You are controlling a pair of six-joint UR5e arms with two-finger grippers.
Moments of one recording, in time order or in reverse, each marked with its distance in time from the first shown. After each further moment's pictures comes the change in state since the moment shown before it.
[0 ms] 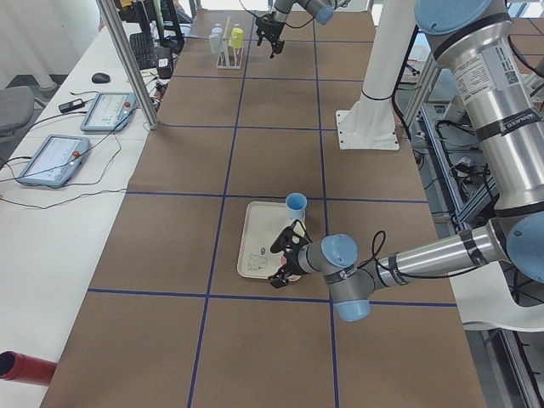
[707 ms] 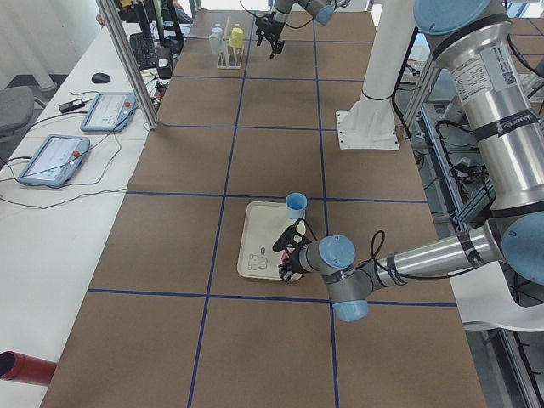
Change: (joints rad) left arm 0.001 0.005 0.002 -0.014 -0.079 0.010; right arm -0.001 0.003 -0.002 0.000 -0.002 -0.005
